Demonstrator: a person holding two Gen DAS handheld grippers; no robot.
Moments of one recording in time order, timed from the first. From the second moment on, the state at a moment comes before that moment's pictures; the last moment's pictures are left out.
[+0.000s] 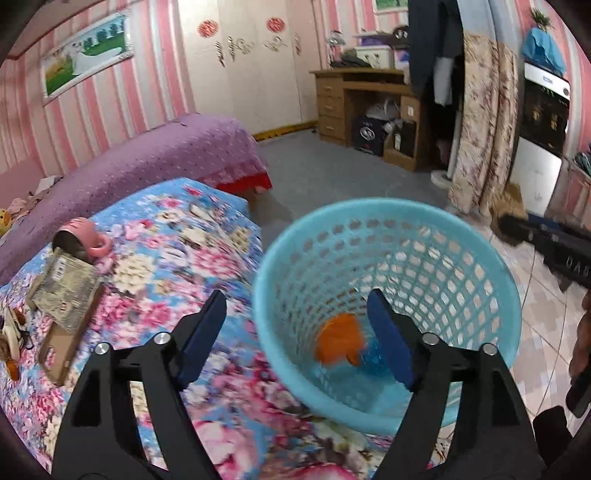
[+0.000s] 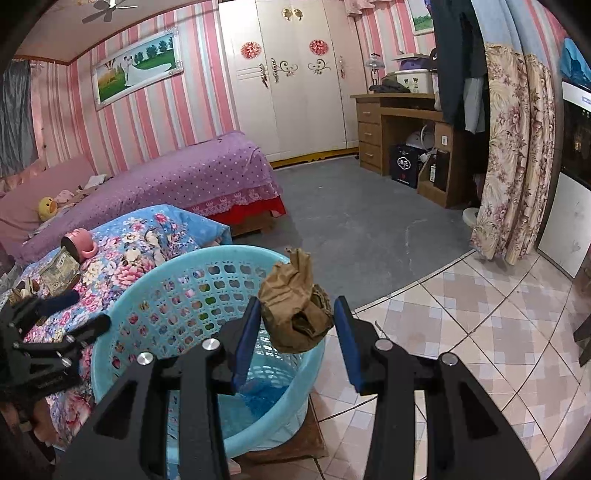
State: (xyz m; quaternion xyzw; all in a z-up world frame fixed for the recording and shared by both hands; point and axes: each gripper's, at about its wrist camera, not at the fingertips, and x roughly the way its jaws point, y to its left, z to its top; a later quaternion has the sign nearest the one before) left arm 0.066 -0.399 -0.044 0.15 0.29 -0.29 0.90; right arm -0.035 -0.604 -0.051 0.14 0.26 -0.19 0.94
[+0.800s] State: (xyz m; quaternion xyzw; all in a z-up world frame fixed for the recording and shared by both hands) left arm 0.093 -0.257 -0.005 0.08 0.25 -0.18 0.95; right arm 0.014 -0.563 -0.056 0.10 0.27 -0.15 0.94
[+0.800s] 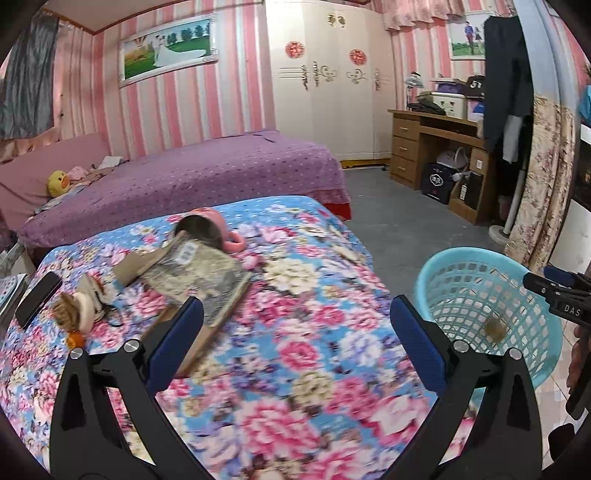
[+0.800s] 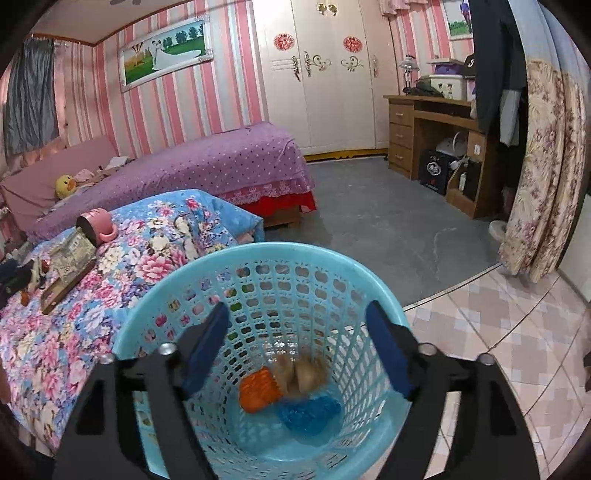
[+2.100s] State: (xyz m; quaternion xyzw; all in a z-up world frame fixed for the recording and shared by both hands) left arm 0.187 0.005 -0.067 0.01 0.38 -0.04 0.93; right arm 0.119 -0.351 -0.044 0.03 0.29 -0.04 0.95
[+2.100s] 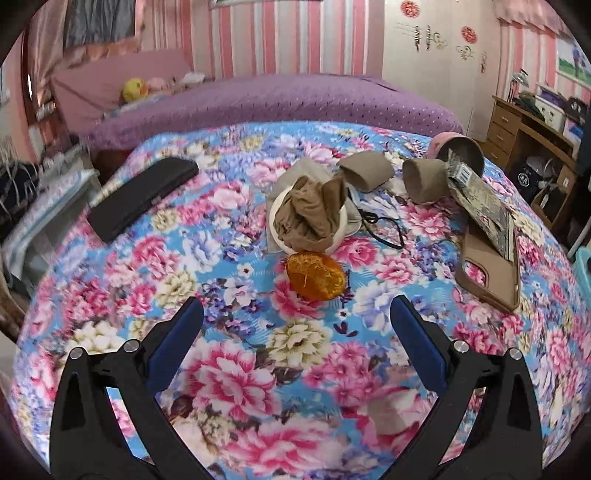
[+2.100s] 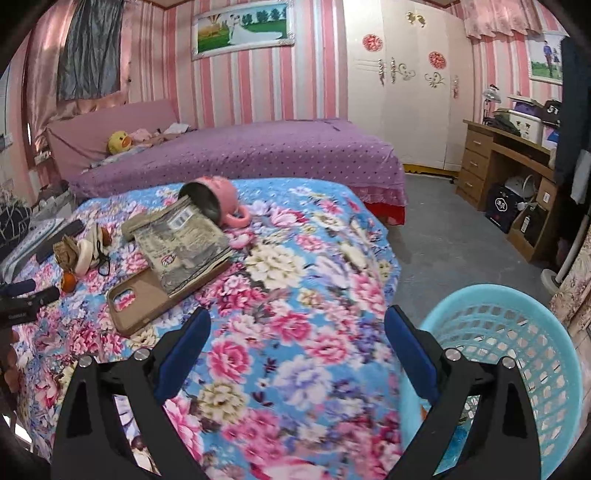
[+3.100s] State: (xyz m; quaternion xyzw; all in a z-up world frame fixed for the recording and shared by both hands) left arm 0.170 0.101 -0.047 0.01 0.35 -0.02 0.94; right arm 0.146 -0.230 -0.043 -0.03 0.31 0.04 0.95
